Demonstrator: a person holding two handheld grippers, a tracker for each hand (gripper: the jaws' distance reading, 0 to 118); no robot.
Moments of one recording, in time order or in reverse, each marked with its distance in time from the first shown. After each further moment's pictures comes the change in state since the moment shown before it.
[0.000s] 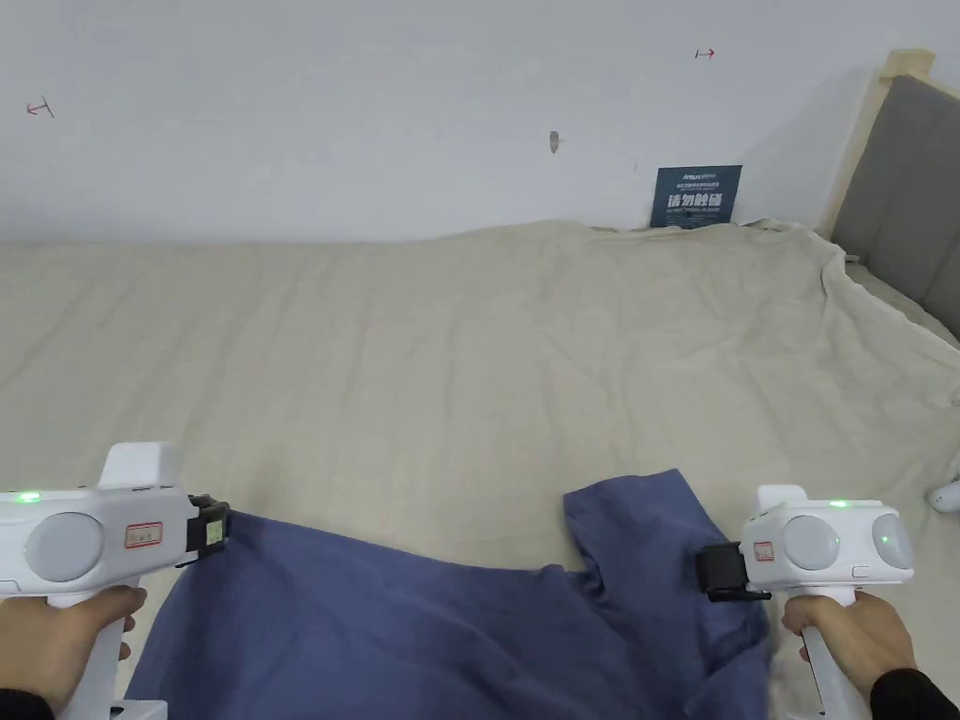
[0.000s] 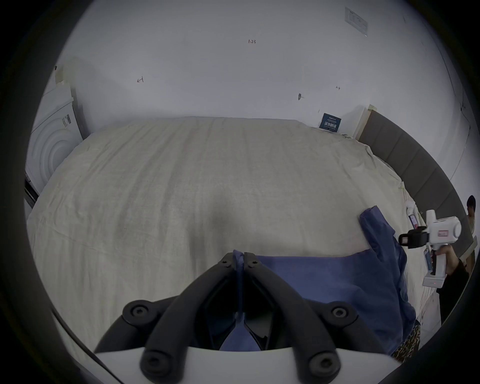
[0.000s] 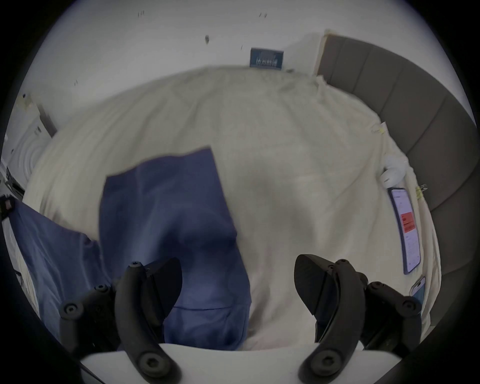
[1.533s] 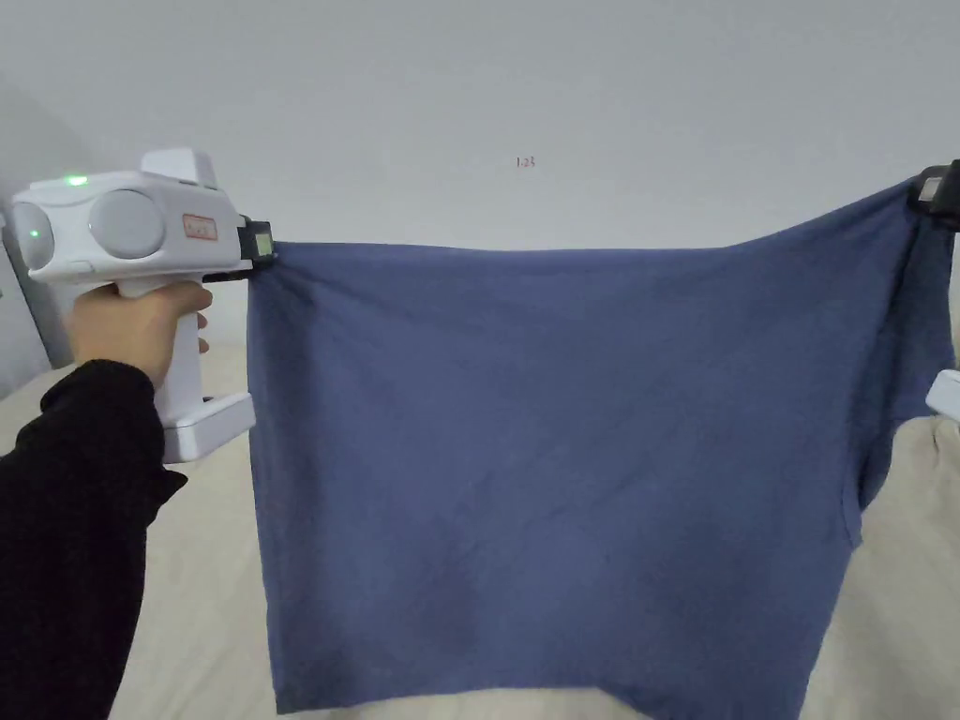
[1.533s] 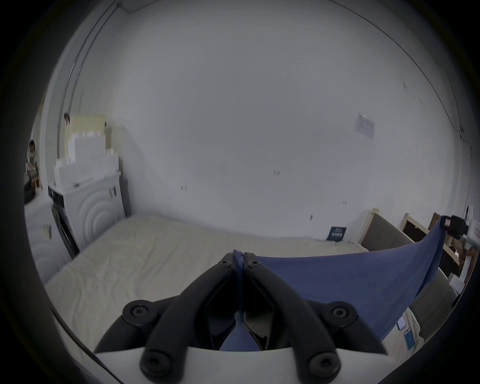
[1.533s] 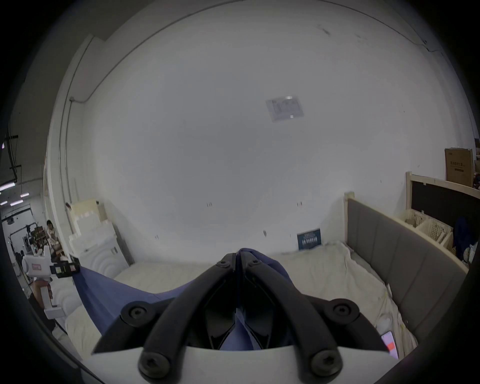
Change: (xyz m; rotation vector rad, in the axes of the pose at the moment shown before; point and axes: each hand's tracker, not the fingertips) left arm -0.029 0.201 0.249 0.557 0.138 0.085; right arm 0.051 0.169 0.400 1.003 0.340 -0.116
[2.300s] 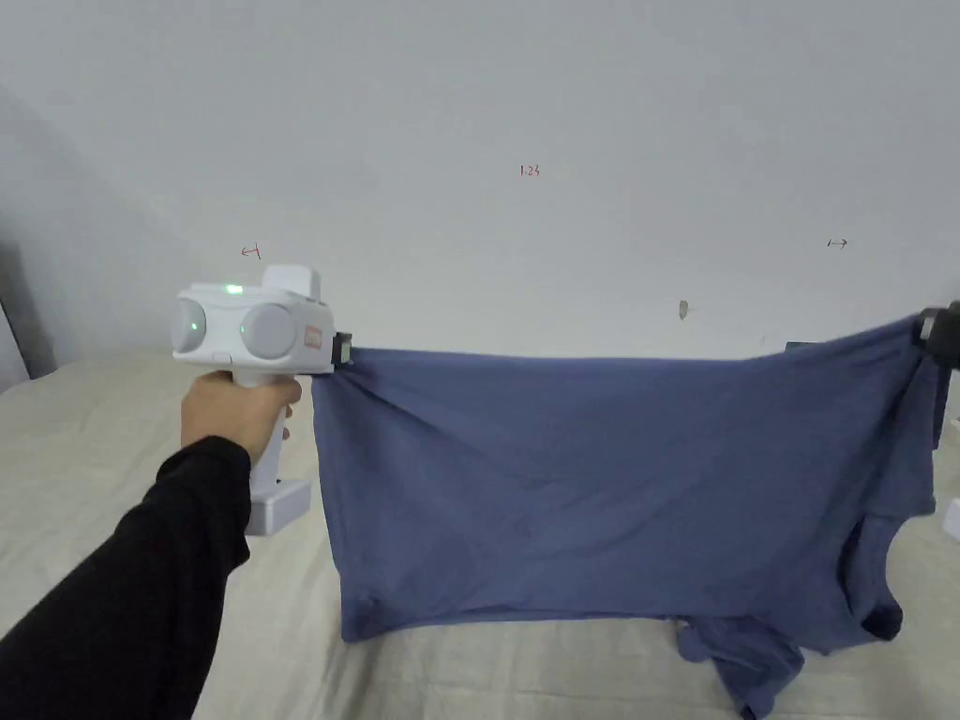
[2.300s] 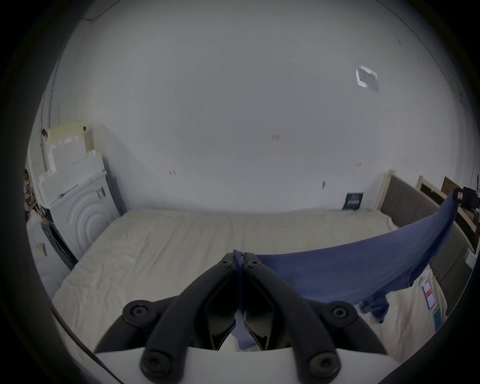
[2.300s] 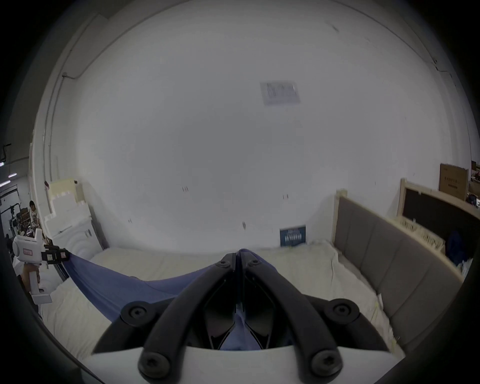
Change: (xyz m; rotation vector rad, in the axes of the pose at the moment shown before) left arm 0.041 -0.106 -0.163 -0.208 0.040 -0.132; right arm 0.023 -0.115 -0.076 -0.184 -0.112 0.055
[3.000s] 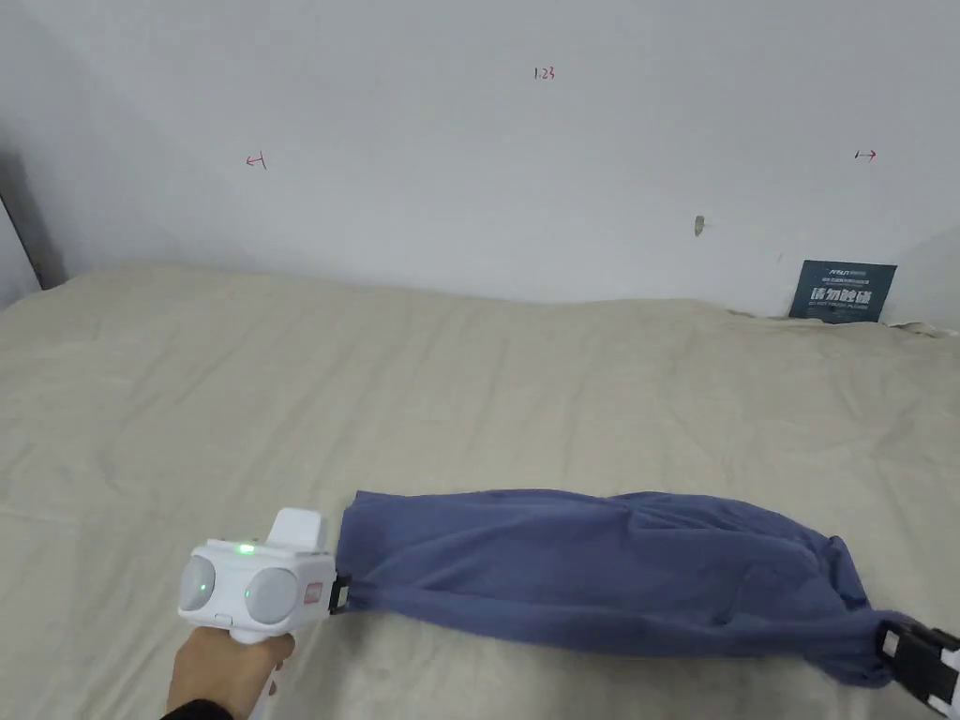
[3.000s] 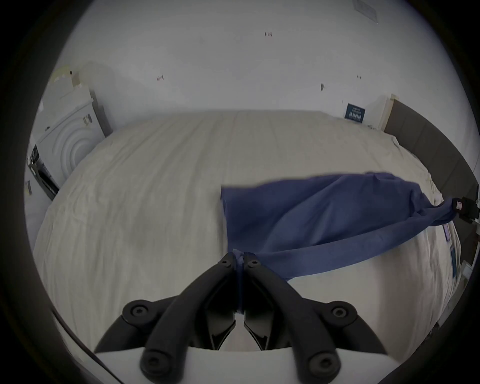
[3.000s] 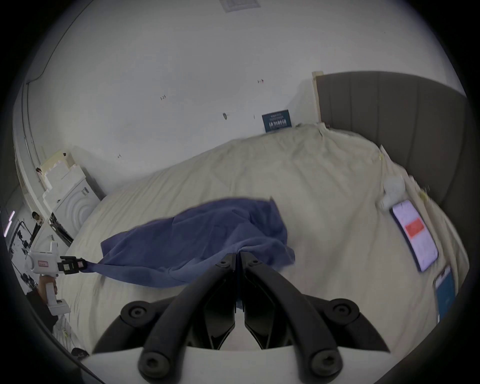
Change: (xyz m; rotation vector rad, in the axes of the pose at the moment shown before) left arm 0.003 -0.285 0.013 -0.378 -0.035 -0.012; right arm 0.040 -0.282 0.080 -0.346 0.004 -0.162
